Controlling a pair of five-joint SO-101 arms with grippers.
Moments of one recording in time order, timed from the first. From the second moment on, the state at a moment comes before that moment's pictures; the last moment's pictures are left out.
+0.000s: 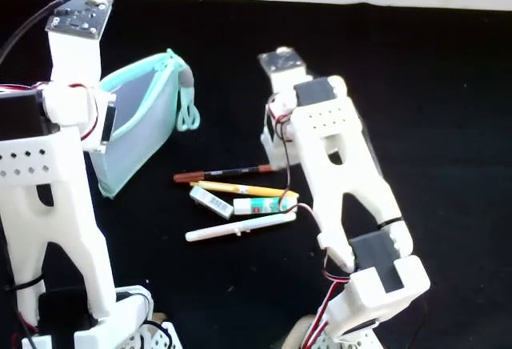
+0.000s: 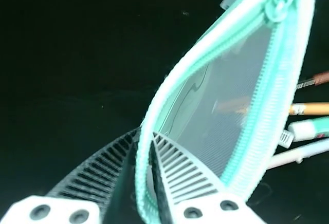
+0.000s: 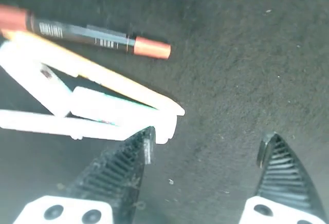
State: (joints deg) left arm -14.4 -18.0 -13.0 102.2 -15.2; right arm -22.4 5.5 -1.7 87.5 4.7
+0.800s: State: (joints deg) left arm -13.1 -17.6 -13.2 98.7 -36.9; right arm -28.3 5.5 2.5 86.6 9.3
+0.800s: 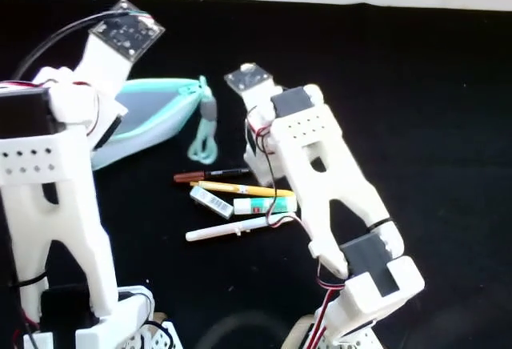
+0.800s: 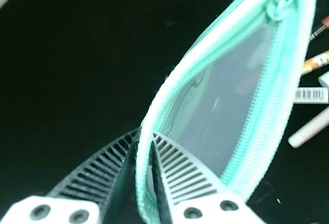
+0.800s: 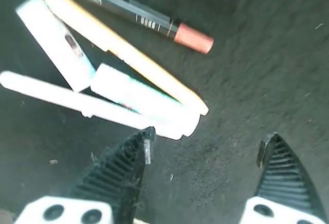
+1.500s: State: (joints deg) left arm -19.5 -17.5 -6.9 89.6 -36.9; right arm -33.6 3.2 26.3 62.6 26.0
